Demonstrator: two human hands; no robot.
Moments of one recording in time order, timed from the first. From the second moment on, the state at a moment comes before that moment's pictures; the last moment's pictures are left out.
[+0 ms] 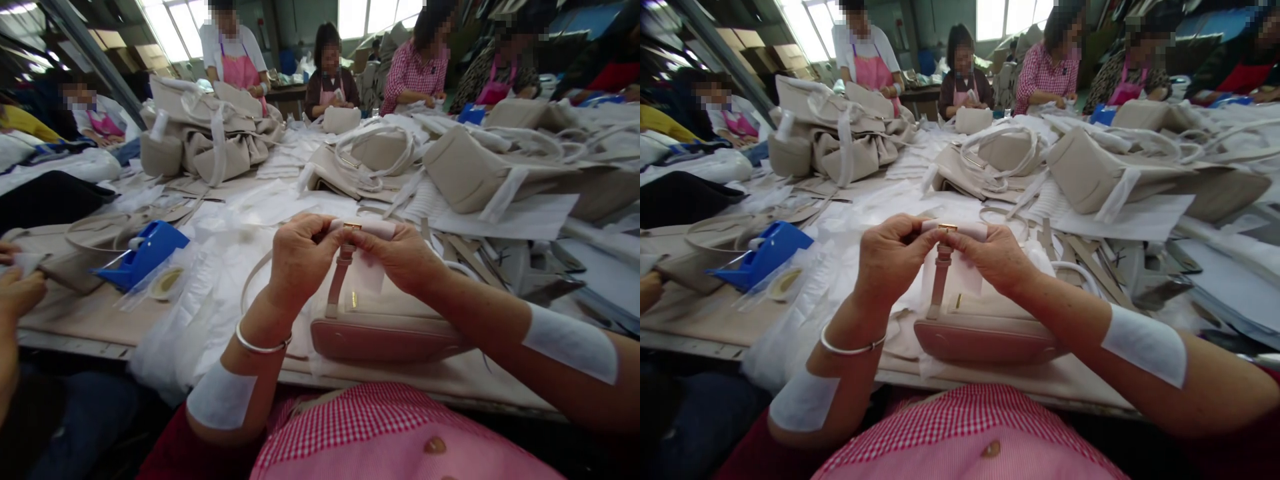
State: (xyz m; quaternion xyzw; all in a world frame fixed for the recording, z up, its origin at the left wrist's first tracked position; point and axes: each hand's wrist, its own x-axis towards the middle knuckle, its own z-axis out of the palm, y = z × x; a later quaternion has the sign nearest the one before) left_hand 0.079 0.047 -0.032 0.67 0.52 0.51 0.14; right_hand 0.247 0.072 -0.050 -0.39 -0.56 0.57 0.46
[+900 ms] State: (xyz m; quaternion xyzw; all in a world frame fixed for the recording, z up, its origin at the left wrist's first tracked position) left_hand 0.092 0.036 -0.080 0.57 0.43 0.48 0.51; right_hand 0.250 0.070 -0.059 -0.45 -0.71 0.31 0.44
